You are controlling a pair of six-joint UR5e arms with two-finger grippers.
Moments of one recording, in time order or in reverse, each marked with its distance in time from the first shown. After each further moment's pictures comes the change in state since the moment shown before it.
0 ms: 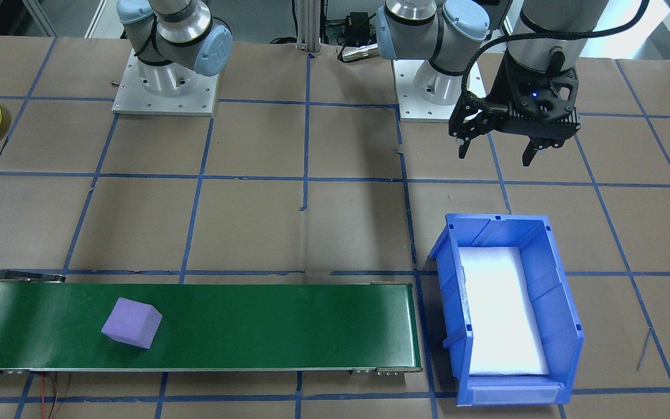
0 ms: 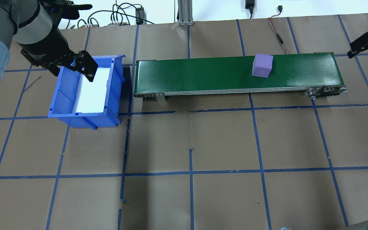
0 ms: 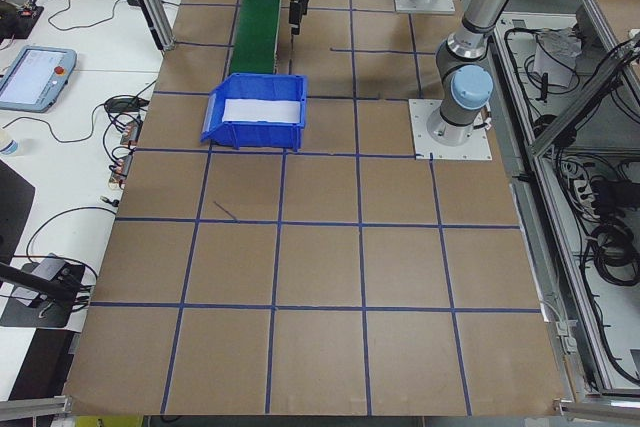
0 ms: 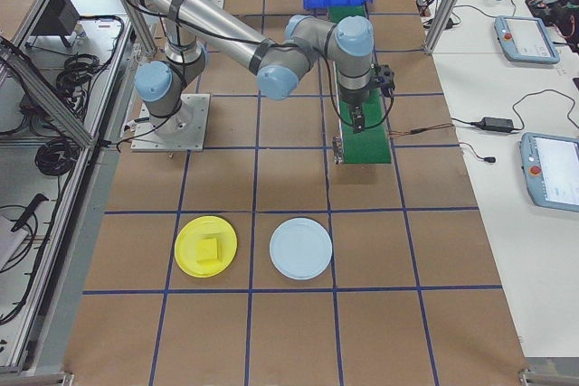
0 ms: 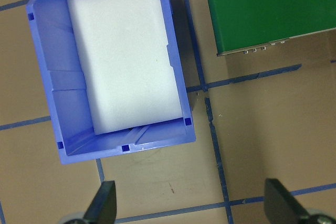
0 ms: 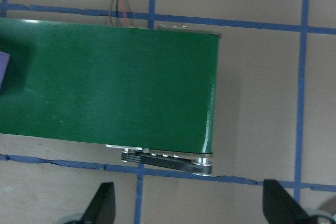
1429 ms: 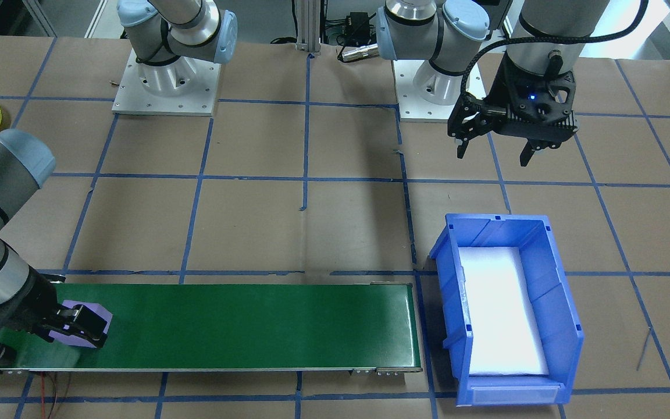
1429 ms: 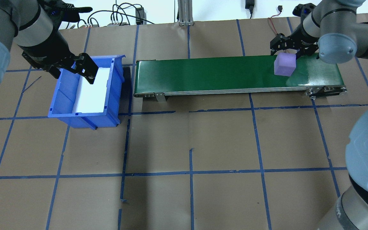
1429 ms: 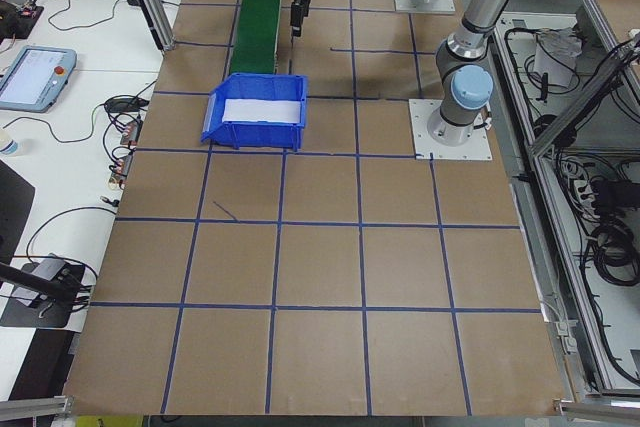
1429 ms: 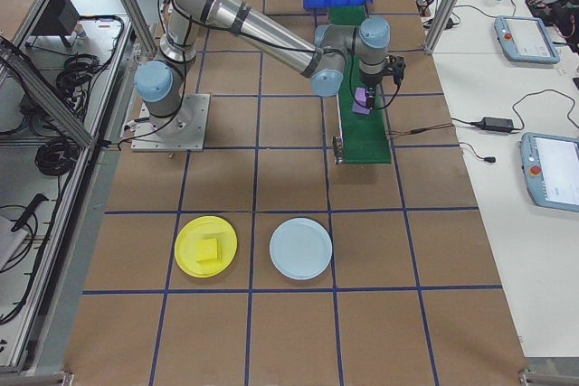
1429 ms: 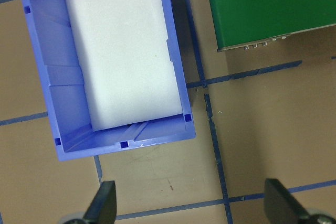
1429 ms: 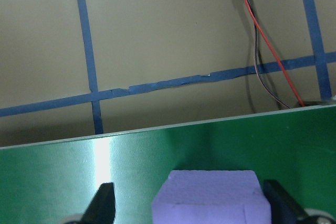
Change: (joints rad) left arm 0.004 0.002 -0.010 -0.006 -0.004 0.003; right arm 0.235 0.272 -0.033 -0.273 0.072 0.472
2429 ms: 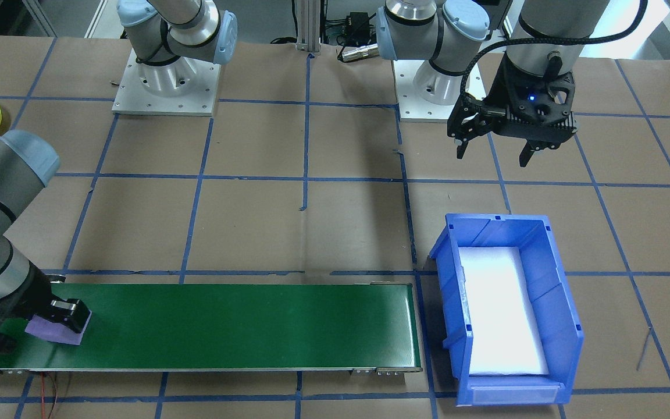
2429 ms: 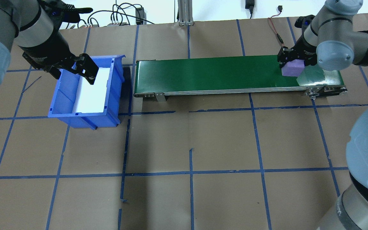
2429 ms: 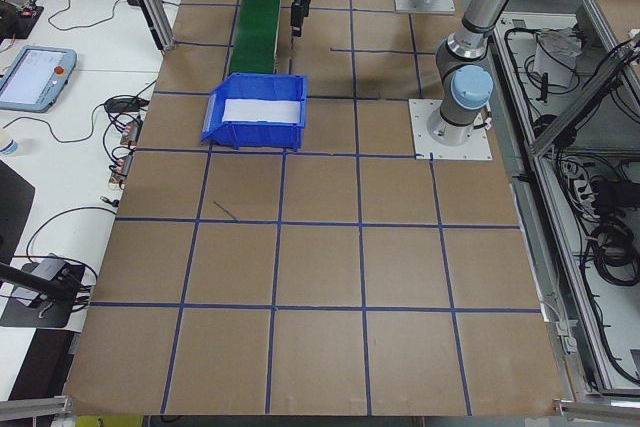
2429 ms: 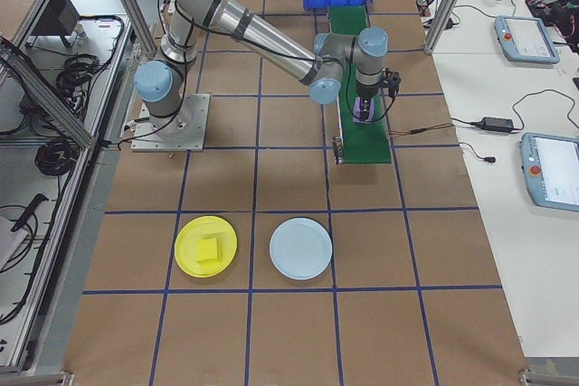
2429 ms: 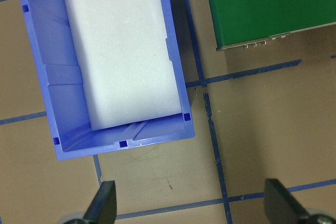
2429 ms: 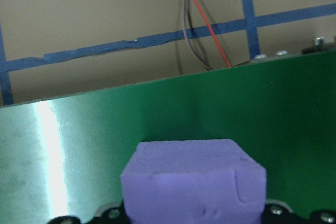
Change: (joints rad) left arm 0.000 0.000 -0.001 0.001 -0.002 0.000; right arm -0.021 -0.018 0.047 0.006 -0.181 -0.024
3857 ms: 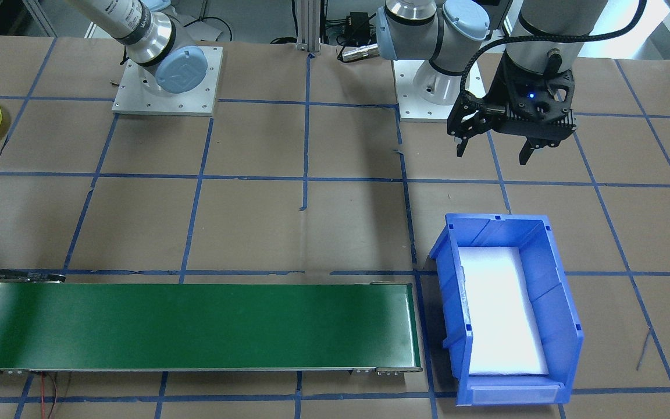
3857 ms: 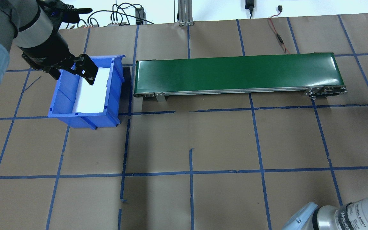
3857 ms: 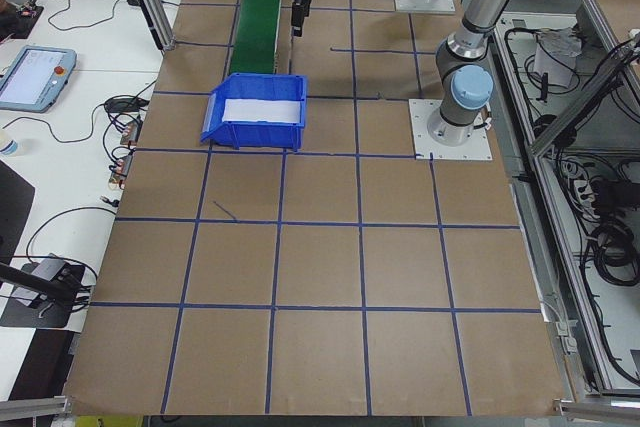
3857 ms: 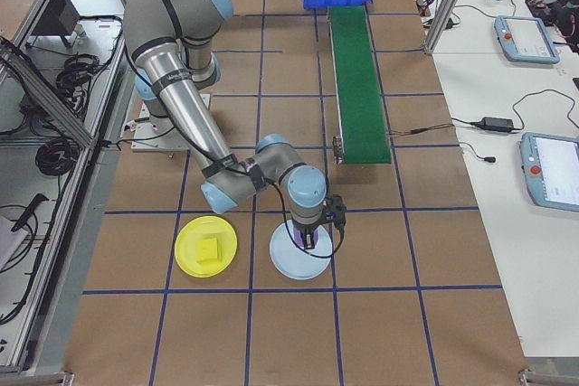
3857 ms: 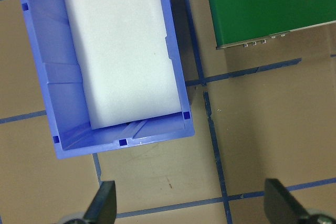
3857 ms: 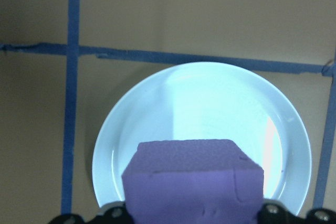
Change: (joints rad) left arm 0.000 0.005 -0.002 -0.003 0.001 0.000; right arm -0.745 0.013 0.031 0.062 0.015 -1.013
